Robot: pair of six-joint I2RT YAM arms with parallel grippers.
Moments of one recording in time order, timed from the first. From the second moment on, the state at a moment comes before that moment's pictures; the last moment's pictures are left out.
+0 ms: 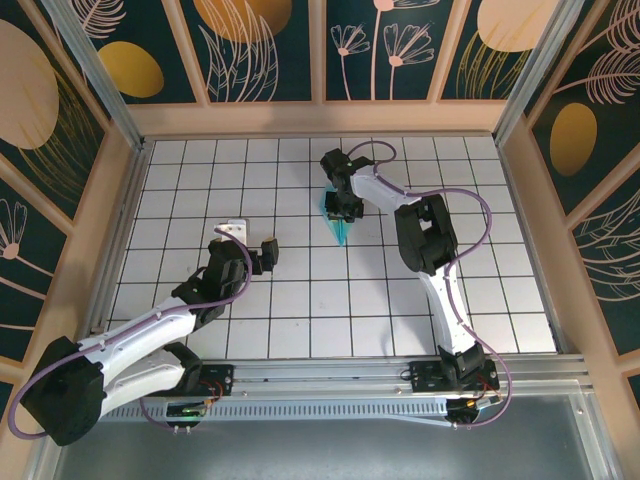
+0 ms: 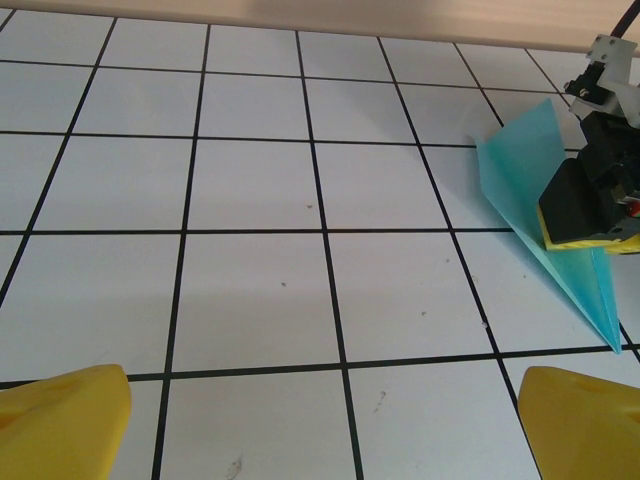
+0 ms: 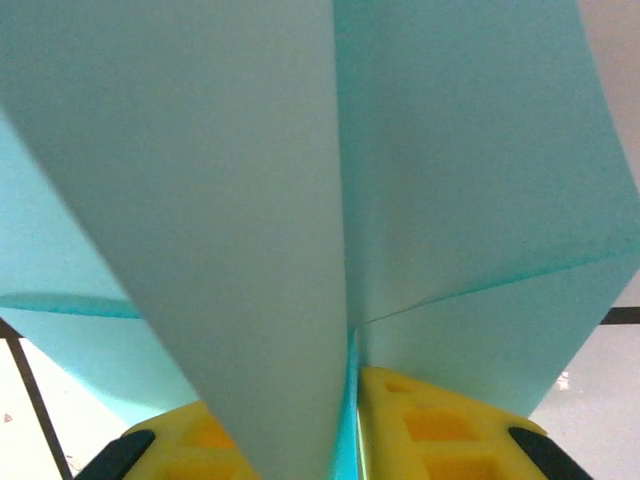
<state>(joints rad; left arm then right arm) -0.67 1.02 0.44 0.09 -0.42 -0.41 0.55 2.34 1.94 -0.95 -0.02 0.60</state>
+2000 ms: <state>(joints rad) -0.67 1.01 0.44 0.05 -0.43 -0.42 0.59 2.29 1.89 -0.87 0.03 0.66</state>
